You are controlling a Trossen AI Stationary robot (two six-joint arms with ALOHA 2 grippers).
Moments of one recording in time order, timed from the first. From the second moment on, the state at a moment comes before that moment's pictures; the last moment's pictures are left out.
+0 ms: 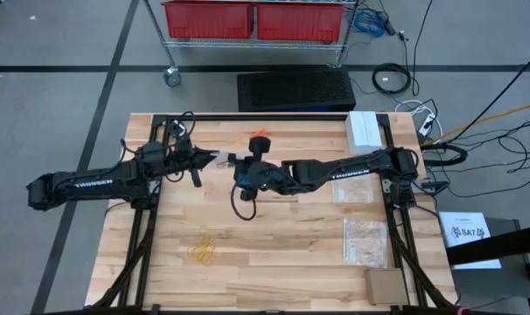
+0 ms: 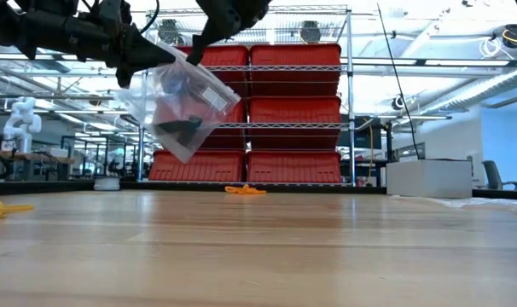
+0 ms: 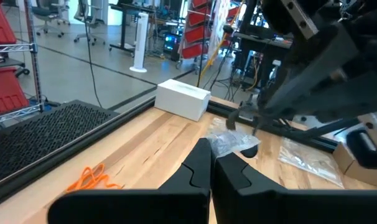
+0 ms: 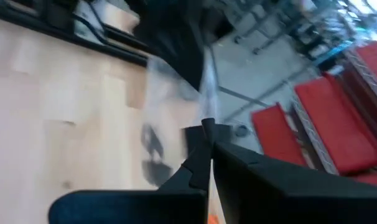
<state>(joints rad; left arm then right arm) 0.31 0.63 0.32 0.26 0.02 -0.20 0.09 1.95 1.72 -0.28 0.68 -0.38</state>
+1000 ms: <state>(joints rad) 0.31 0.63 0.32 0.27 0.02 -0.20 0.03 1.95 1.38 -0.42 0.08 0.15</state>
